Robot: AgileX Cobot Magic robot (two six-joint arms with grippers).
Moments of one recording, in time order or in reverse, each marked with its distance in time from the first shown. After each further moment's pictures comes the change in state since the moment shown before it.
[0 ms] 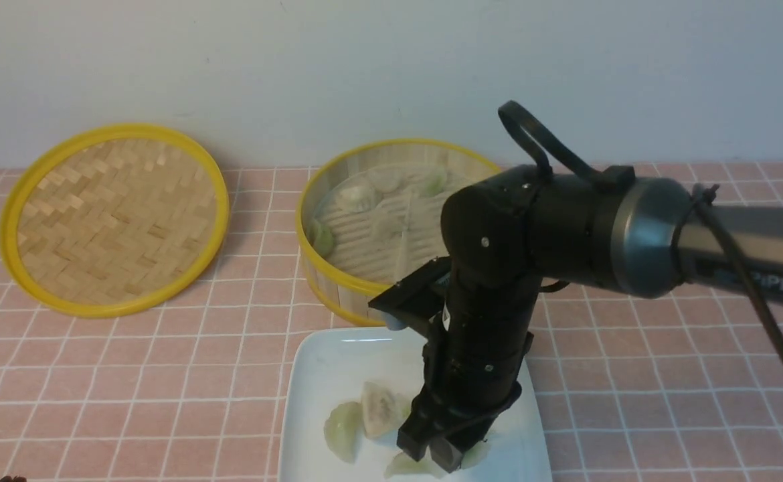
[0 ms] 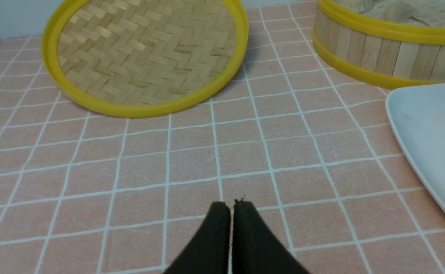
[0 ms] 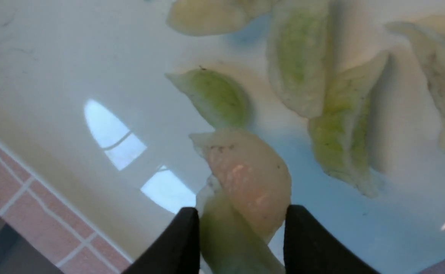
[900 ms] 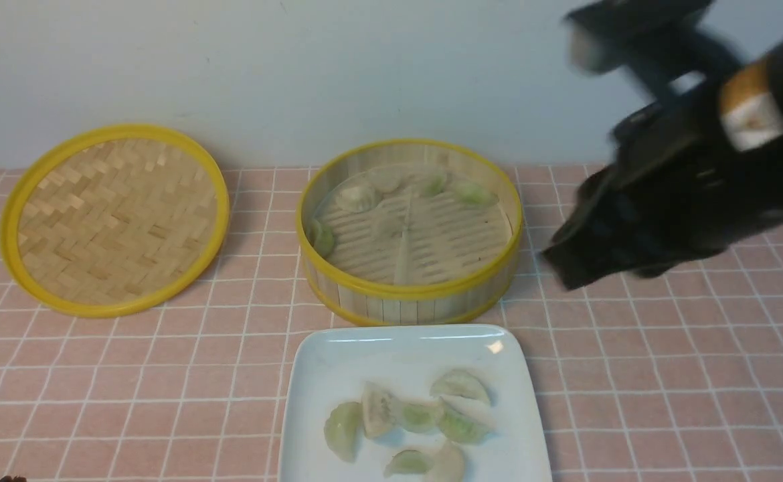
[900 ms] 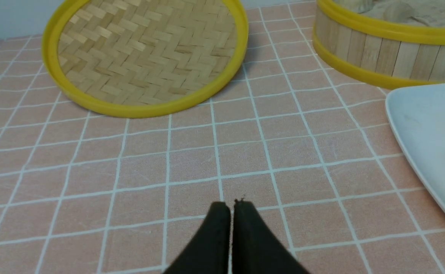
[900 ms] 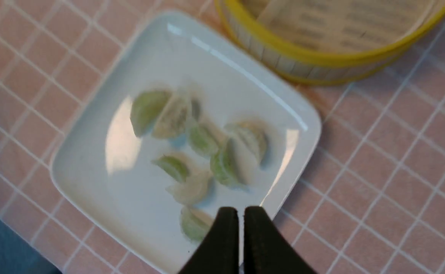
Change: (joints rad) right arm 0.000 -0.710 0.014 -0.229 0.021 0.291; left arm 0.000 0.000 0.000 0.000 0.000 0.000
